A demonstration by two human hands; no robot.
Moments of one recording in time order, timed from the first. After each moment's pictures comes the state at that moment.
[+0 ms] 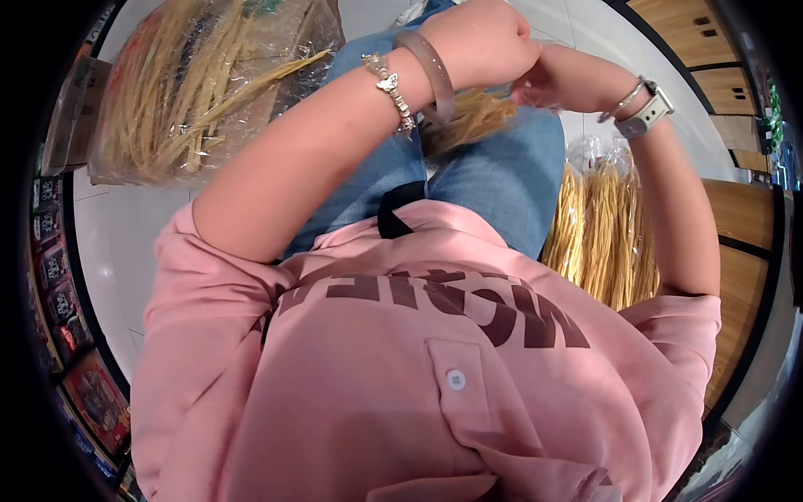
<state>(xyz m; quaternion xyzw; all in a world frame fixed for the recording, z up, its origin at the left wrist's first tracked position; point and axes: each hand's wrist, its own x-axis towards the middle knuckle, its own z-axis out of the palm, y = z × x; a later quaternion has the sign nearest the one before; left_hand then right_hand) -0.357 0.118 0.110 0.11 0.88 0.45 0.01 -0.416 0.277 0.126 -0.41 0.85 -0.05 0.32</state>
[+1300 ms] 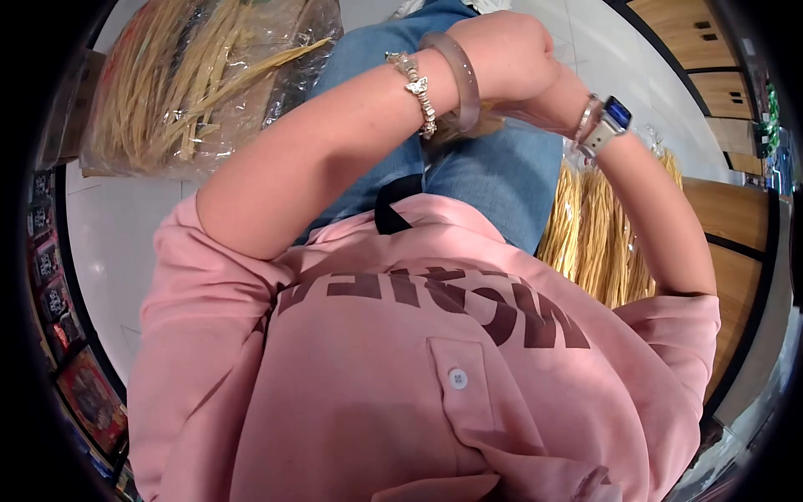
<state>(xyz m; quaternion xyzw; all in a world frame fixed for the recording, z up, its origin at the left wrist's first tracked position) -0.352 0.126 0.103 0.17 0.88 0.44 0.00 -0.408 0.288 0.063 -0.51 0.85 0.05 0.09</state>
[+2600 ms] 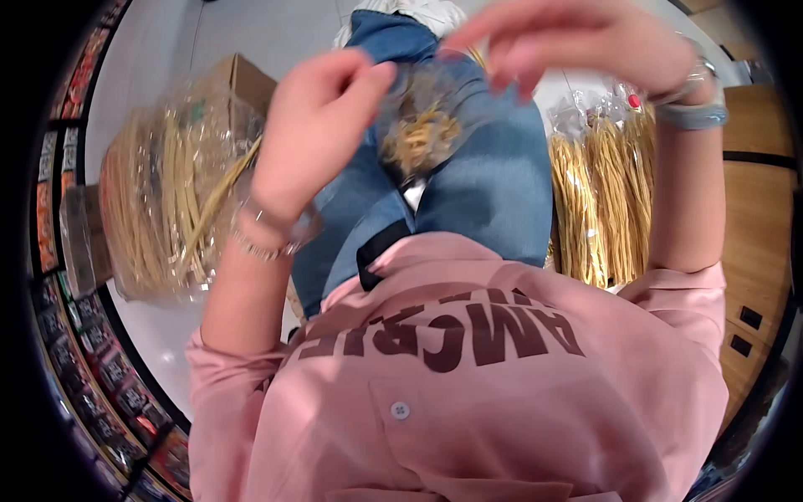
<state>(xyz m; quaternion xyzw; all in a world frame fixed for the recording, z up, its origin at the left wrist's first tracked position) -0.354 0.103 0.098 0.12 0.82 0.56 0.01 -0.407 0.343 0.171 -0.30 0.81 -0.44 0.24</state>
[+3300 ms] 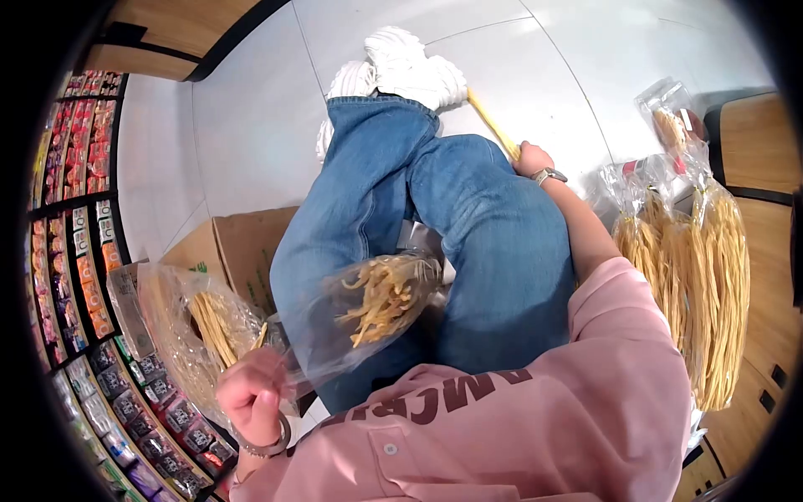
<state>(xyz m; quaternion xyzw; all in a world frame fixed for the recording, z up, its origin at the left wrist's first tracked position) -0.372 0.074 0.110 0.05 0.83 0.55 0.01 -0.567 0.462 -0.263 0.11 0.95 -0.16 0.24</state>
